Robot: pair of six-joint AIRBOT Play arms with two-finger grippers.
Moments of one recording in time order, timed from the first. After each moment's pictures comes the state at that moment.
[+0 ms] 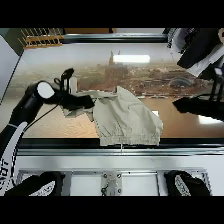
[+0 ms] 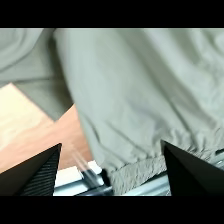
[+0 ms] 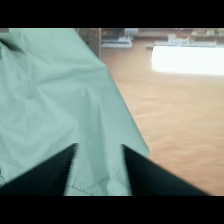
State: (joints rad) left arm -0.21 -1.21 1.04 1.10 -1.11 -1.58; right arm -0.25 -0.80 0.90 -1.03 1.14 1.20
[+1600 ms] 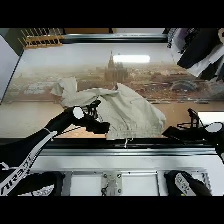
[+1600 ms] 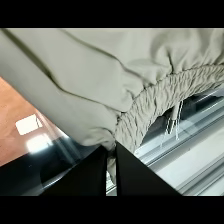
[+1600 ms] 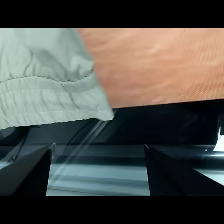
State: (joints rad) left arm -0.49 -1.38 0.85 0.90 -0.95 -1.51; right arm -0.44 -0.98 0.50 -1.04 1.12 1.23
